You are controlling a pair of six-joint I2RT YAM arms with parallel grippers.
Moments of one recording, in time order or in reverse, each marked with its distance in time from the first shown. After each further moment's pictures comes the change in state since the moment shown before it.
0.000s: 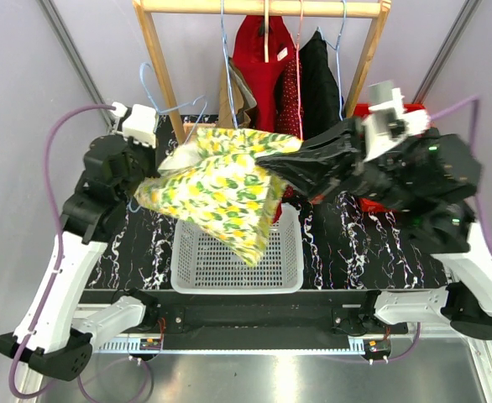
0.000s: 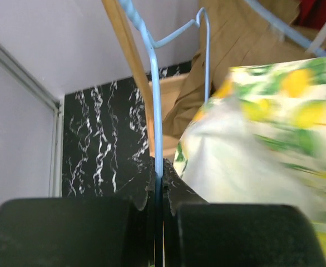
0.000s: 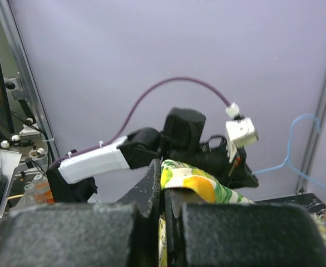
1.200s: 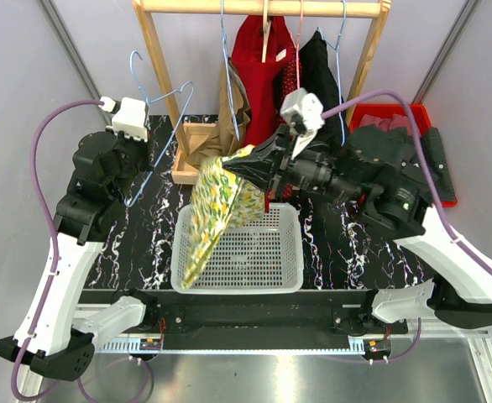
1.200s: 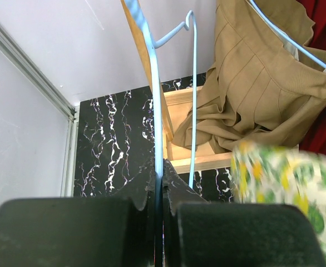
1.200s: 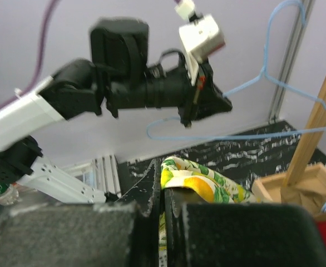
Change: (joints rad) left arm 0.033 0.003 0.010 0.041 -0.011 0.018; right arm 0.002 0.132 0.048 -0.192 0.113 -0.093
